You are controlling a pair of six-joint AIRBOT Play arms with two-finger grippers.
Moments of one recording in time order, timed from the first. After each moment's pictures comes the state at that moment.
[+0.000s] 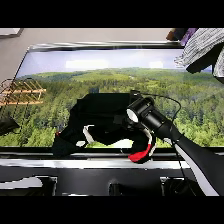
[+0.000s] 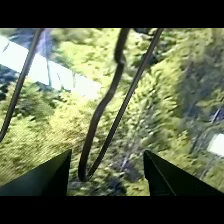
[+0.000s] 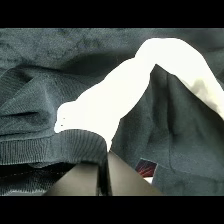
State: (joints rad) left arm 0.79 -1.51 1.12 1.30 -1.06 -1.06; right arm 0.70 -1.32 1.22 -1.61 1.26 2.42
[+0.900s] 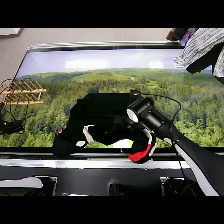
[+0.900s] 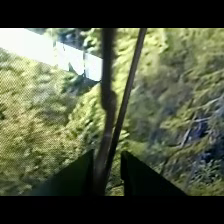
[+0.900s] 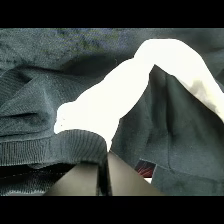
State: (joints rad) left arm 0.73 -1.57 1.12 1.36 -1.05 -1.06; right arm 0.70 -1.32 1.22 -1.62 1.26 2.42
